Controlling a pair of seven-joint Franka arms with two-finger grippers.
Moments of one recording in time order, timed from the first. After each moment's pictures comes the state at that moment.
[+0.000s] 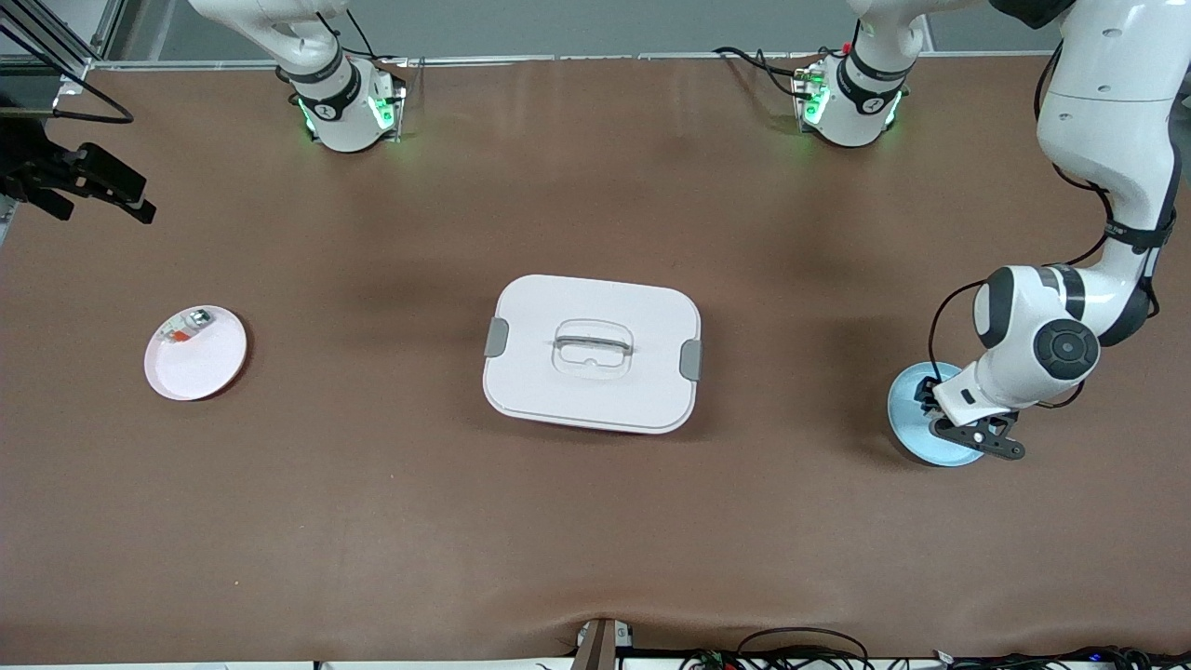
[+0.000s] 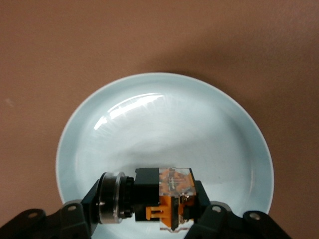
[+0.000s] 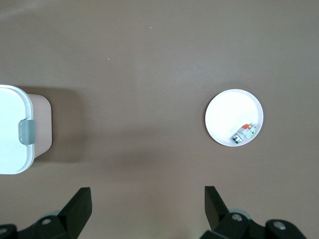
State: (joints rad) left arm 0.15 0.57 -0.09 -1.86 0.27 2.44 0.26; right arm 0.03 -0.10 -0.02 -1.59 0.03 1.51 0.09
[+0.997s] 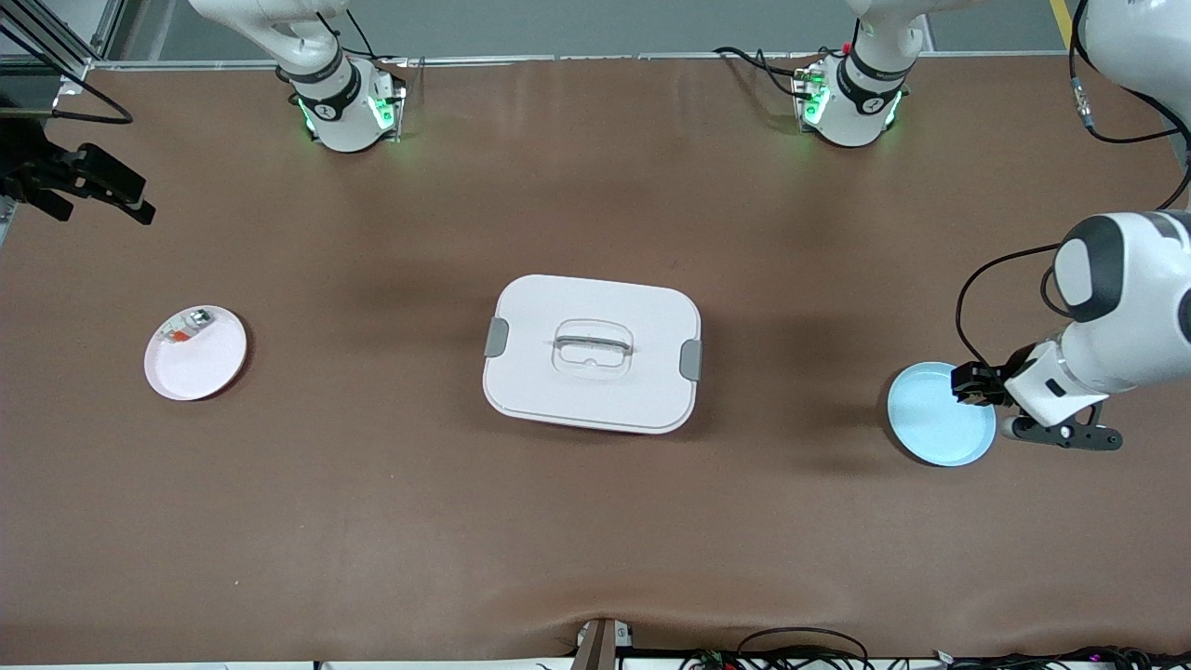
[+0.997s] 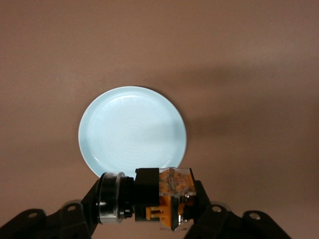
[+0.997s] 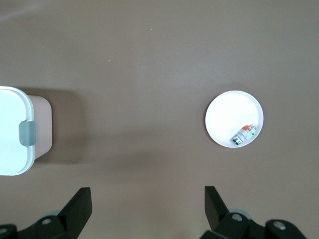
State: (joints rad) left arm 0.15 0.39 -0.14 -1.63 0.03 1.97 0.09; right arm 0.03 -0.10 -0.02 -1.59 0.03 1.52 0.09
